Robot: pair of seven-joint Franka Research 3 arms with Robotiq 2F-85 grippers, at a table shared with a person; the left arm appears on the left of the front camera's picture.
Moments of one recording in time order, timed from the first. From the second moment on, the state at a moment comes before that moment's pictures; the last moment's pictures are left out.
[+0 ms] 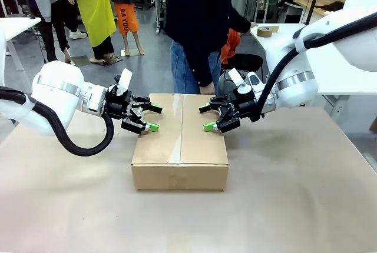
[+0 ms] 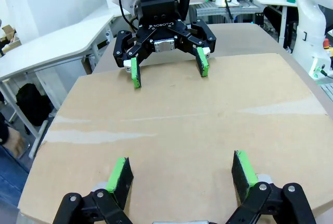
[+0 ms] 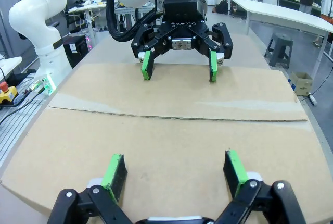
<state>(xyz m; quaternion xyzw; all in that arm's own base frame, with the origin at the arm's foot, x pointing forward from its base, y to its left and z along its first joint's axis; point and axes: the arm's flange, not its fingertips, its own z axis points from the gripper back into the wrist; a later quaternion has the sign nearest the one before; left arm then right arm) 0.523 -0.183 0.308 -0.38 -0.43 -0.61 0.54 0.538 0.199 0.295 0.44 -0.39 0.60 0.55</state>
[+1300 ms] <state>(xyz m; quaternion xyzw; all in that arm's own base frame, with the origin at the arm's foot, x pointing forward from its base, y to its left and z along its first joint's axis) 0.523 -0.183 0.308 -0.38 -0.43 -0.61 0.54 0.538 0.199 0.295 0.44 -0.39 0.60 0.55</state>
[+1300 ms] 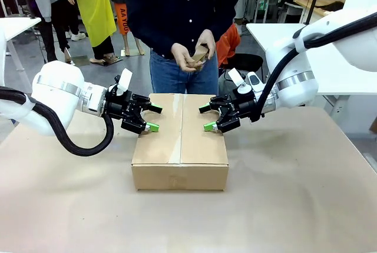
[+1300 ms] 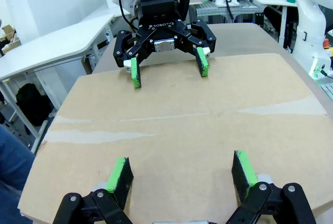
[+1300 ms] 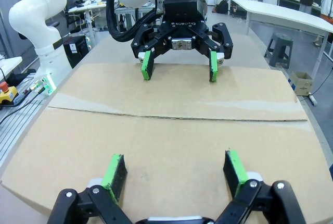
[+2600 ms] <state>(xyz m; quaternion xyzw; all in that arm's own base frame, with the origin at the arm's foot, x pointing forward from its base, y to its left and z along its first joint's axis) 0.523 -0.183 0.308 -0.38 -0.43 -0.61 0.54 0.538 0.199 0.295 0.44 -0.39 0.60 0.55</state>
